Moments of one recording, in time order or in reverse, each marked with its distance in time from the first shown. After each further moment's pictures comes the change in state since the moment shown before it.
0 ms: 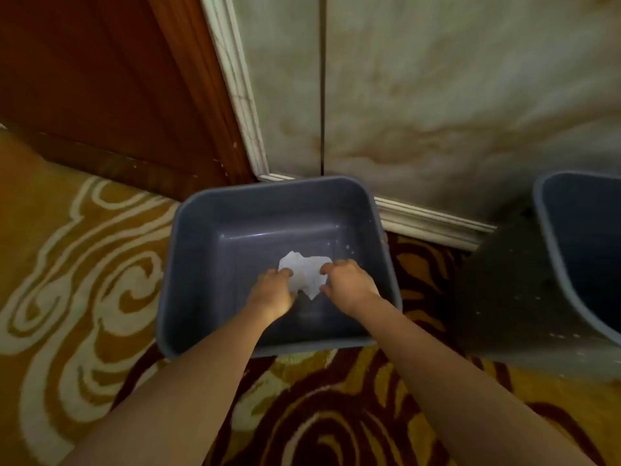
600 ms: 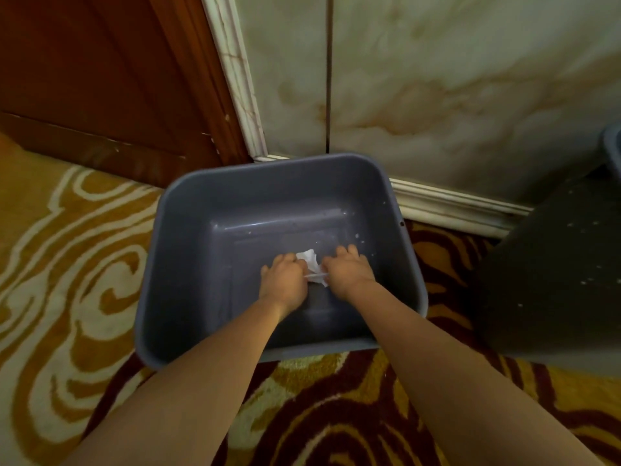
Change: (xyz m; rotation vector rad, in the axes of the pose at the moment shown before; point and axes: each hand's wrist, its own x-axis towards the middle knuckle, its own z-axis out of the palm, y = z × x) left_hand 0.036 -0.002 0.031 0.188 0.205 0.151; right_hand 0.052 0.009 0.044 -0.148 -0.028 0.046
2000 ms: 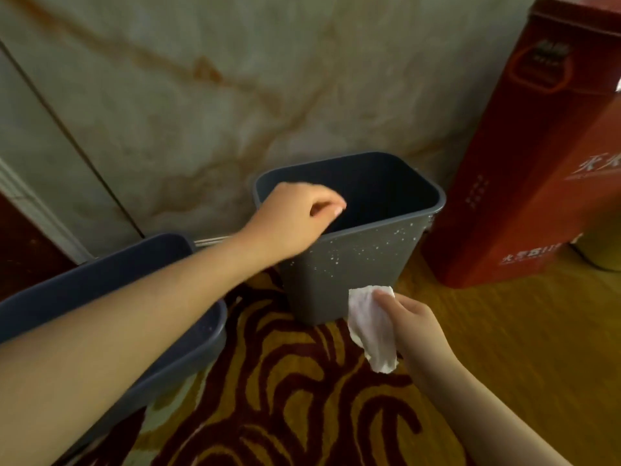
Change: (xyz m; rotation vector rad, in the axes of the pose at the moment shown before) left_hand -0.149 0.332 -0.162 -0.306 0.213 0.979; right_hand -0.373 0.166 -0.025 1.522 0.796 0.612
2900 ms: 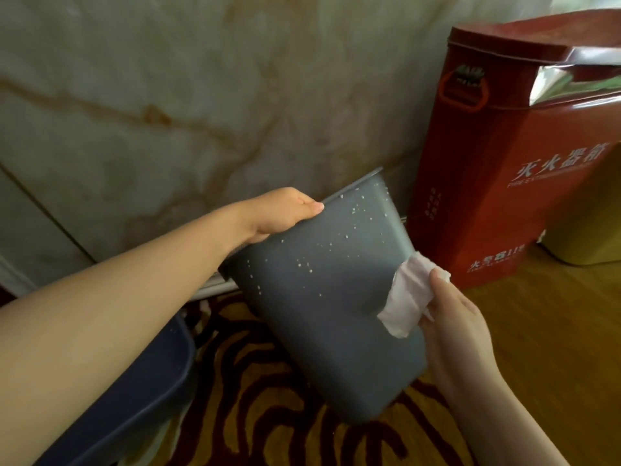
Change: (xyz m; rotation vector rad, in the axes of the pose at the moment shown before) left_hand 0.078 0.011 0.020 -0.405 -0.459 -0.328; right_hand -0.003 -0.026 -0.068 0.484 0.236 -0.155
